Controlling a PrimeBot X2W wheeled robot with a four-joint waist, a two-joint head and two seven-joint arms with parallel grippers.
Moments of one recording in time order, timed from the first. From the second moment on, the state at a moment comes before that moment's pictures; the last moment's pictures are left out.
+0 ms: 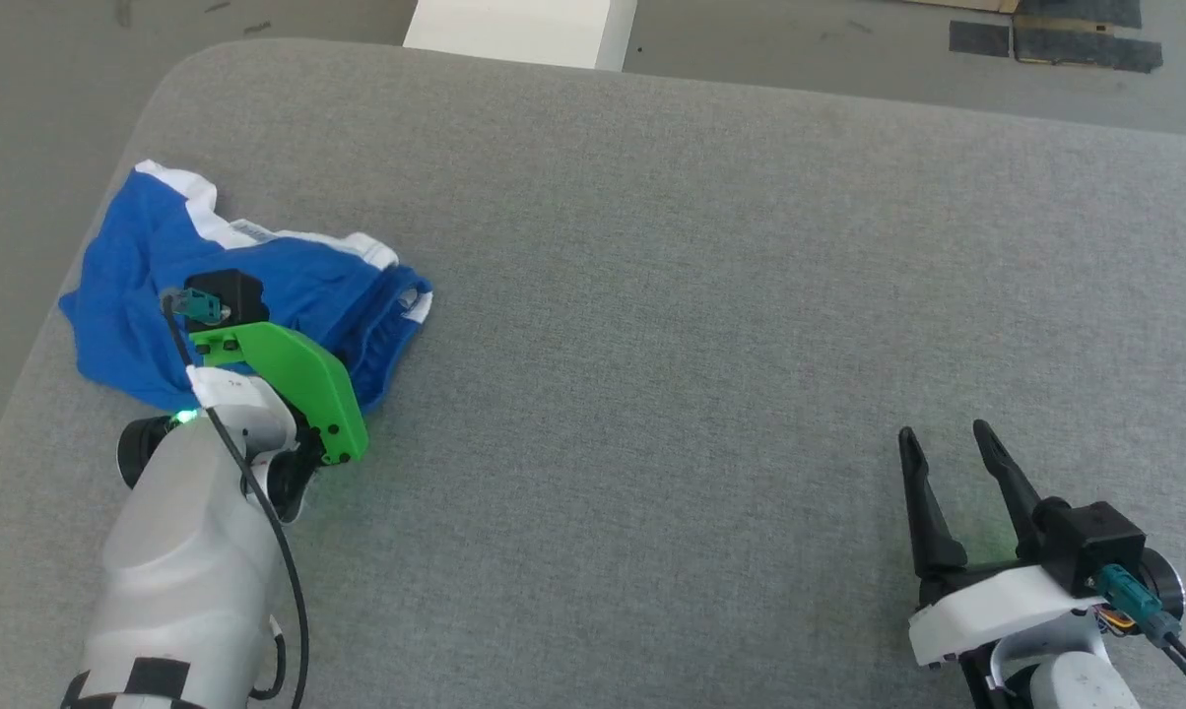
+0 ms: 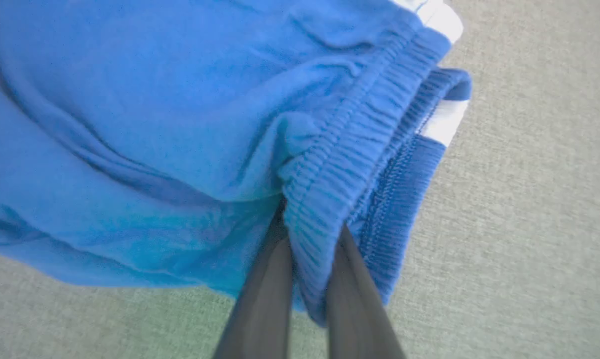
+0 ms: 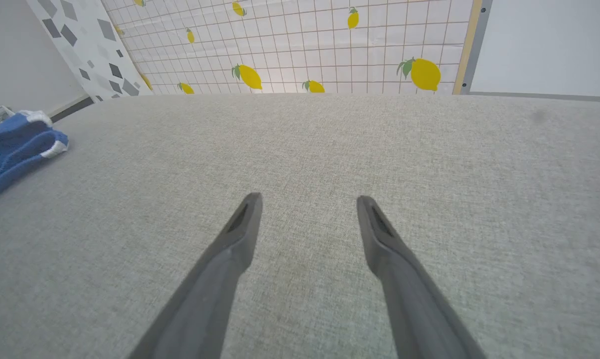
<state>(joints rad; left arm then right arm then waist) -0.67 0.23 -0.18 0.82 -0.50 -0.06 0.29 -0.06 -0.05 0.00 0.21 0.10 0.13 -0.26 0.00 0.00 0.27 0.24</state>
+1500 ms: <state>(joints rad) -0.42 0.16 -0.83 0.43 -0.91 -0.12 0.47 0.00 -0.05 0.02 0.27 0.20 0.13 -0.26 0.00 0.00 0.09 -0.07</state>
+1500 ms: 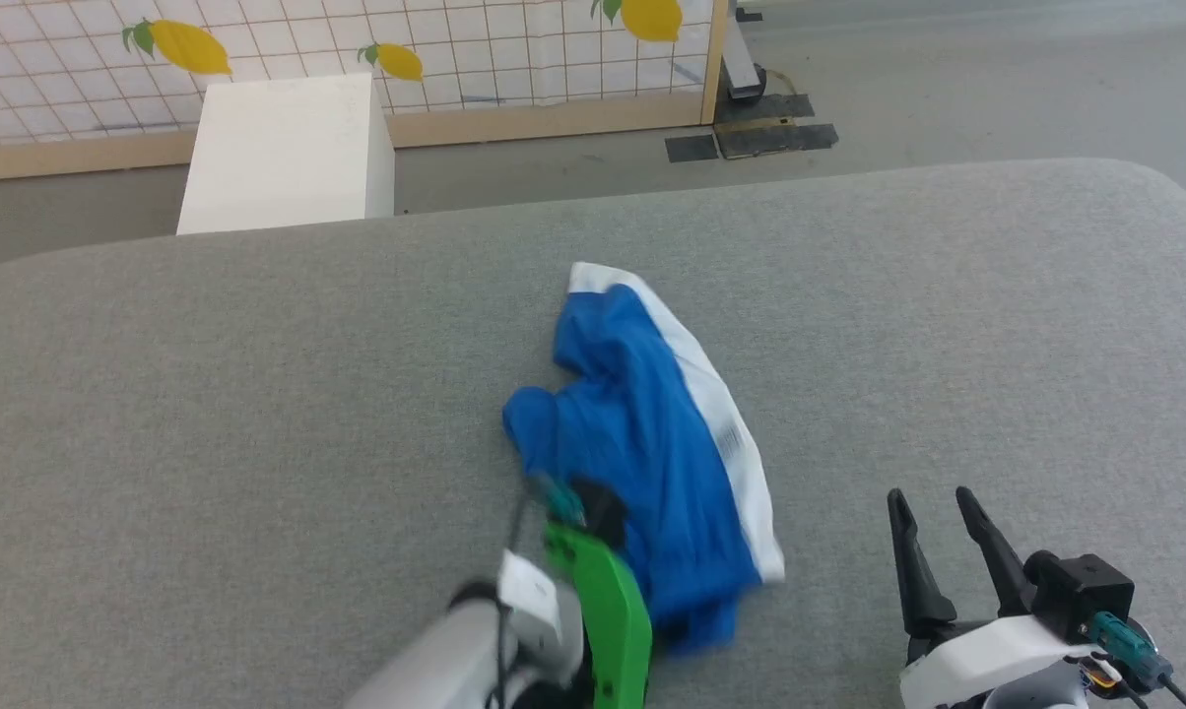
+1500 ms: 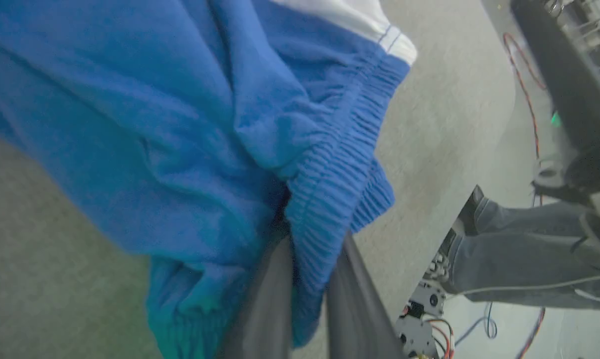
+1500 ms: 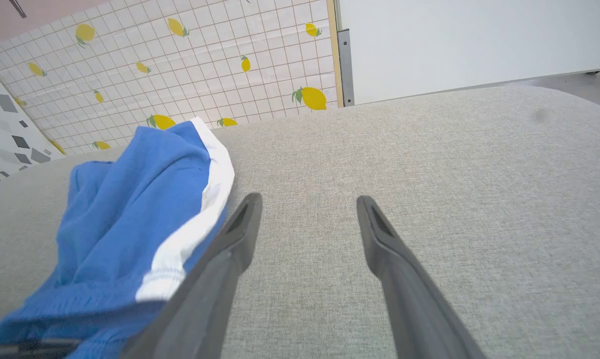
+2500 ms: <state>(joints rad) -0.15 0.30 -0.25 0.16 -0.62 0.05 -0.25 0.00 -0.05 -0.01 0.34 0.24 0.13 -0.12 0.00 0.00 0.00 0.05</state>
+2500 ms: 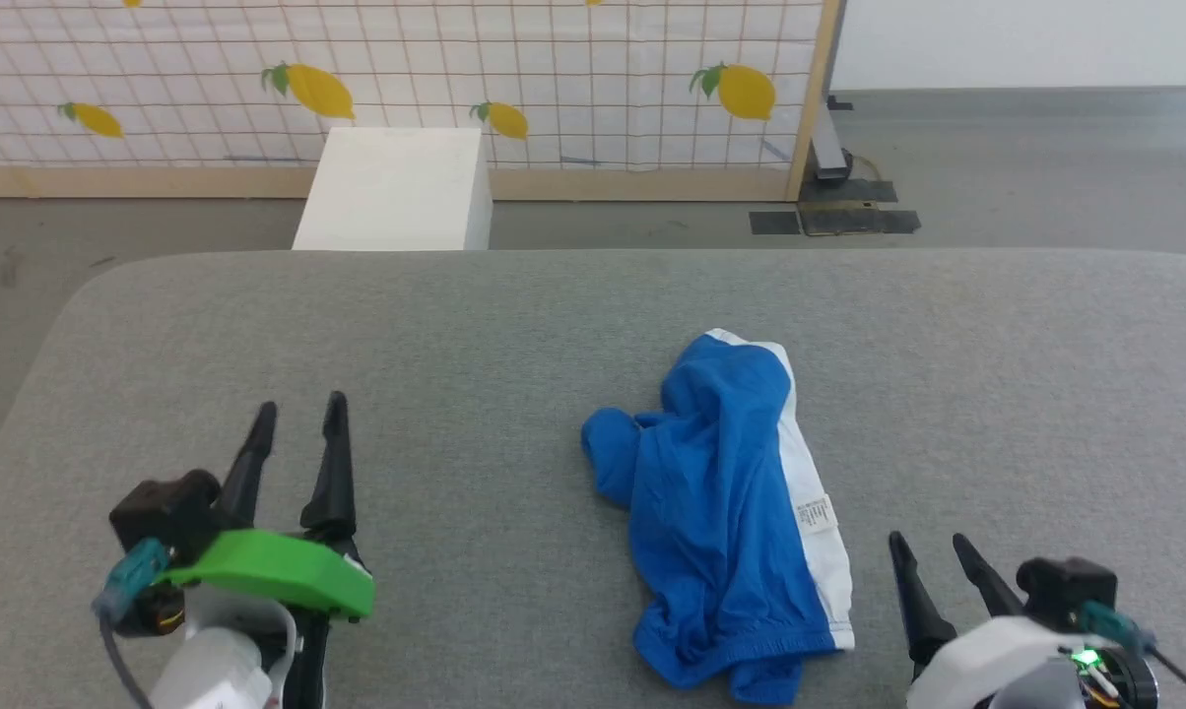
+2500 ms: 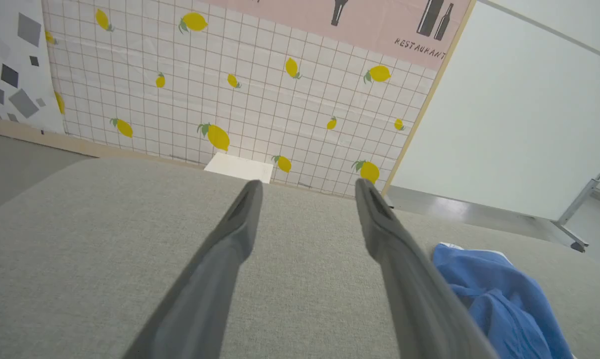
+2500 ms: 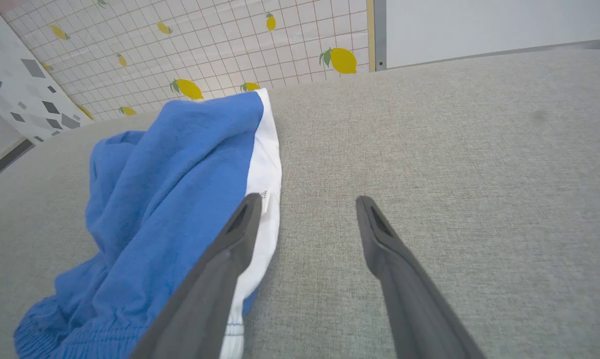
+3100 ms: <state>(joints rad) -0.01 0.09 -0.05 0.04 -0.34 -0.06 -0.26 -0.08 -0.05 0.12 0.22 0.08 0.13 0.77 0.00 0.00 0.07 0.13</state>
